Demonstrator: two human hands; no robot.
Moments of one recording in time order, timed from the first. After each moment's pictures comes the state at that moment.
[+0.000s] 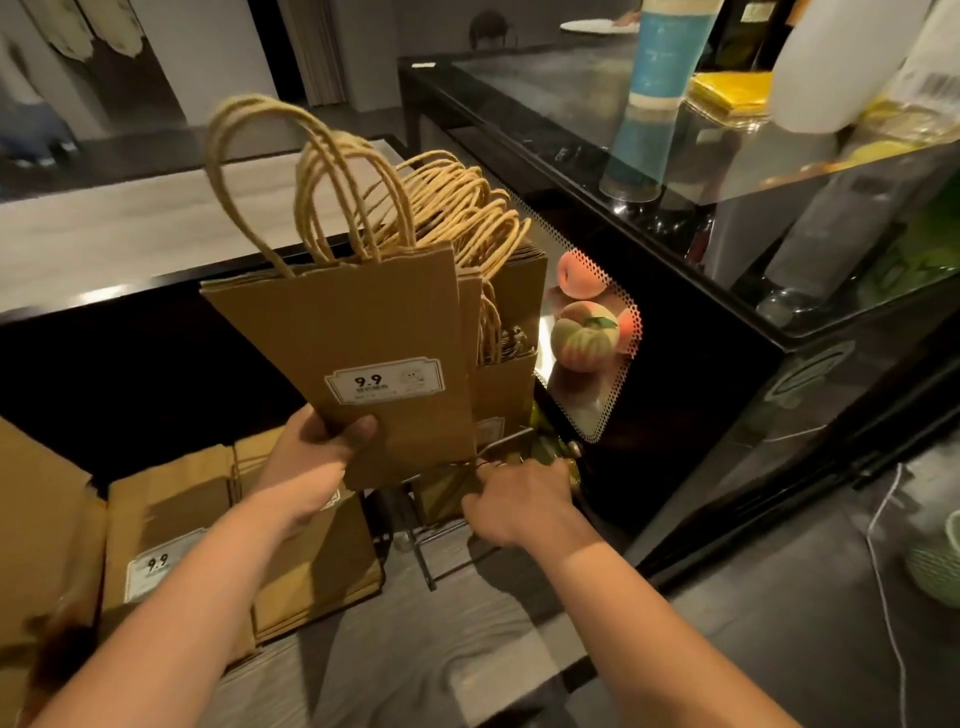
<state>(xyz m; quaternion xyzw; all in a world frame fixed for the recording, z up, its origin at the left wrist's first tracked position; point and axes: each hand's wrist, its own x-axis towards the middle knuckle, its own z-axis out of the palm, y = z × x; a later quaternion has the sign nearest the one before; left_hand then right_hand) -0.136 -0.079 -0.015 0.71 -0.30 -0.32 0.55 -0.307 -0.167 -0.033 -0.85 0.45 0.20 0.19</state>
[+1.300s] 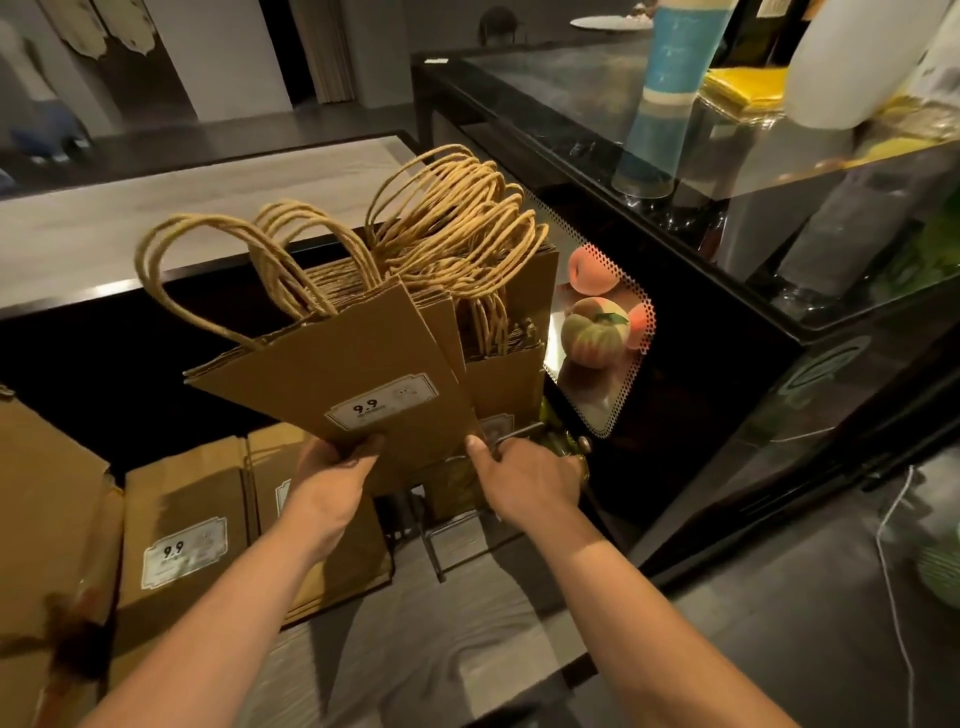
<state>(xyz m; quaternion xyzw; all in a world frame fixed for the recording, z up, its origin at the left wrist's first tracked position) -0.144 -0.072 -0.047 0.70 -0.23 -0.28 0.61 -0.300 -0.168 -0.053 -0.81 0.55 0.02 0.20</state>
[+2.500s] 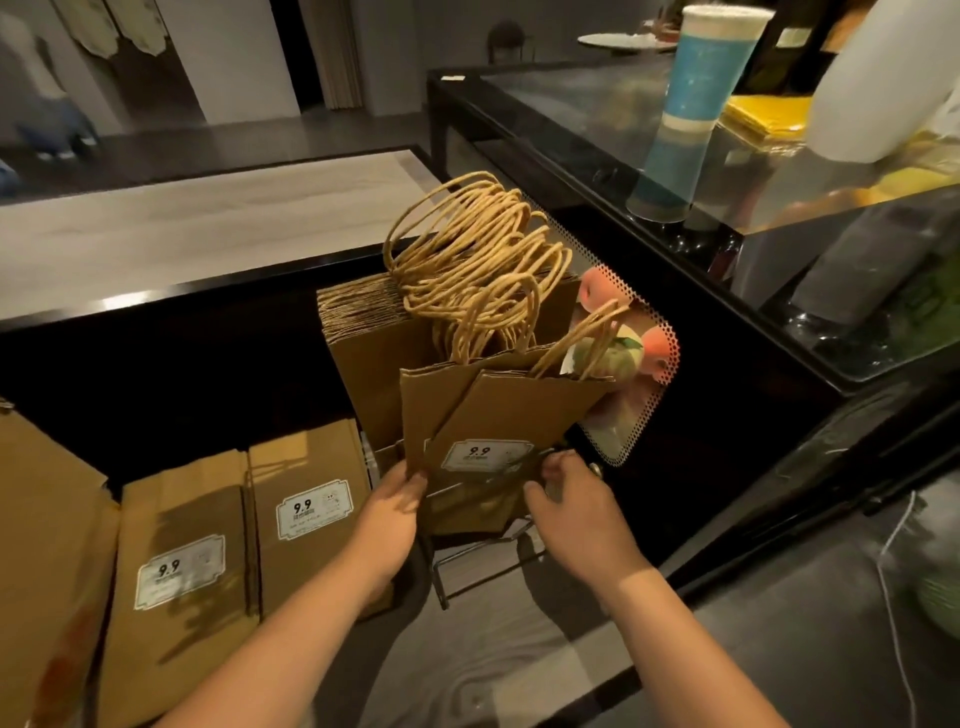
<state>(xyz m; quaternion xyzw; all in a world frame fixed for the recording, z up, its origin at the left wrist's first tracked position) -0.180 -0.081 -0.056 0.71 -0.23 -0.40 0.53 -0.342 -0.170 -0.054 -0.72 0.53 -0.16 0.41</state>
